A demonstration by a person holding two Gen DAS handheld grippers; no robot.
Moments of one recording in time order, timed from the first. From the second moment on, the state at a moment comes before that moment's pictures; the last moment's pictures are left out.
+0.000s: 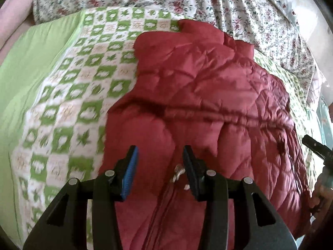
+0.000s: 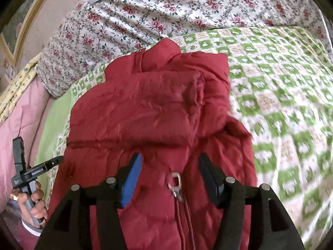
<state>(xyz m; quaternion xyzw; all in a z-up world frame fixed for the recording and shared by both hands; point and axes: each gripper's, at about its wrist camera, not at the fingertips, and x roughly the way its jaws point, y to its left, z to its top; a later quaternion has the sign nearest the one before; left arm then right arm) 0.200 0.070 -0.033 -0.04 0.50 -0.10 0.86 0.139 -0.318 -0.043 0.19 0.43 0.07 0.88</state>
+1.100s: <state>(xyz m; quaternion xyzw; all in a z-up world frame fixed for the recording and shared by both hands) 0.077 0.145 -0.050 -0.04 0.55 -0.08 0.83 -0.015 -0.322 -0.065 0.15 0.51 0.03 0.85</state>
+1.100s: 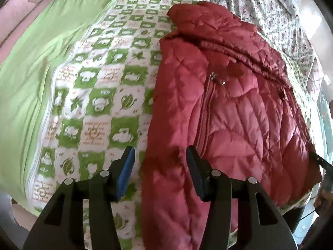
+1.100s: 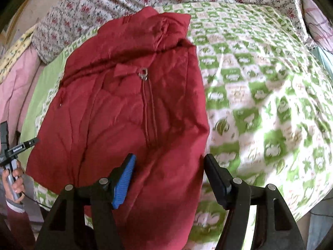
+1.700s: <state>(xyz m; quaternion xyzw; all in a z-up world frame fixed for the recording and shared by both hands) 0.042 0.135 -0.066 -0.04 0.56 -0.15 0.81 -0.045 -0.318 -0.076 0.20 0.51 0.09 0.83</state>
